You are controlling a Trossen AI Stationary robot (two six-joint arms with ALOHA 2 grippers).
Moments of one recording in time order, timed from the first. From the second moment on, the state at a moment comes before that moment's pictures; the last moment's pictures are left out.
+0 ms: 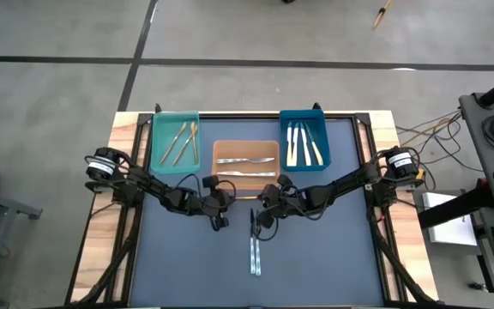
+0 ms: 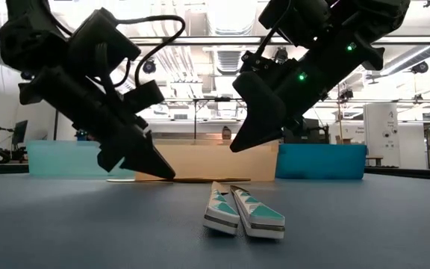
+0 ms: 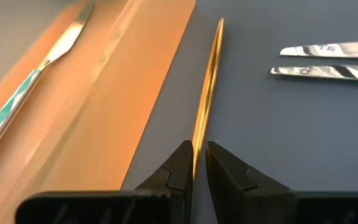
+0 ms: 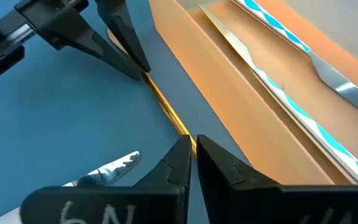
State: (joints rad) left arm -0.22 1.76 0.55 0.47 -0.51 -0.19; right arm 0.20 1.81 0.91 0.13 0.50 0.47
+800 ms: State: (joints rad) left arm -0.24 1.73 0.55 0.44 -0.39 -0.26; right arm 0.20 1.81 0.91 0.13 0.50 0.47
